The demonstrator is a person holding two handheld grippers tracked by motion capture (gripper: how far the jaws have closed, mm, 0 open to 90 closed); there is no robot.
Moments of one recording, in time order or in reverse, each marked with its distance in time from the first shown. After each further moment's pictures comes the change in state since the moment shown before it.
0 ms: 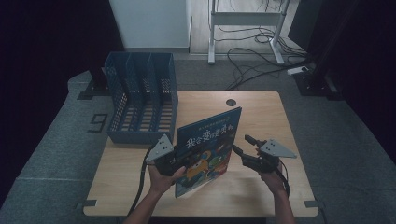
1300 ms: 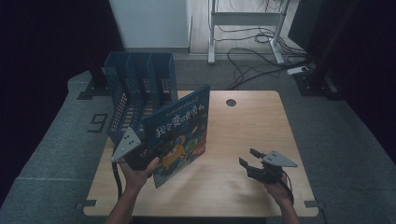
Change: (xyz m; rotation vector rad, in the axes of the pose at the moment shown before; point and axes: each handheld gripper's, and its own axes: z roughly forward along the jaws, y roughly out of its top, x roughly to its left) left arm 0.017 0.039 -0.065 -0.115 0.175 0.049; right arm -0.006 -0.049 -0.017 0.156 -0.045 0.043
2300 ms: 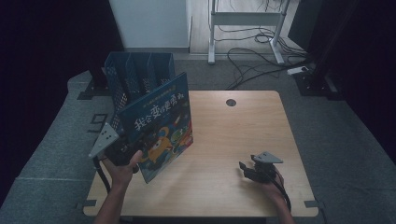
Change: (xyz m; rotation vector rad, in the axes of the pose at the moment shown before) left arm 0.028 0.016 -0.028 -0.071 0.098 -0.041; right arm -0.009 -0.033 0.035 0.252 -0.144 0.044
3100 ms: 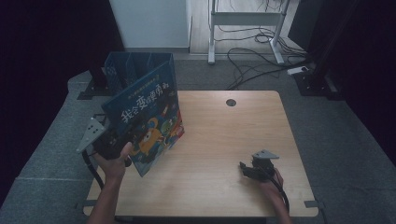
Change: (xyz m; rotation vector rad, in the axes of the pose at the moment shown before) left arm 0.020 0.013 -0.007 -0.055 0.097 -0.030; right arm -0.001 0.003 0.010 0.115 -0.068 0.040
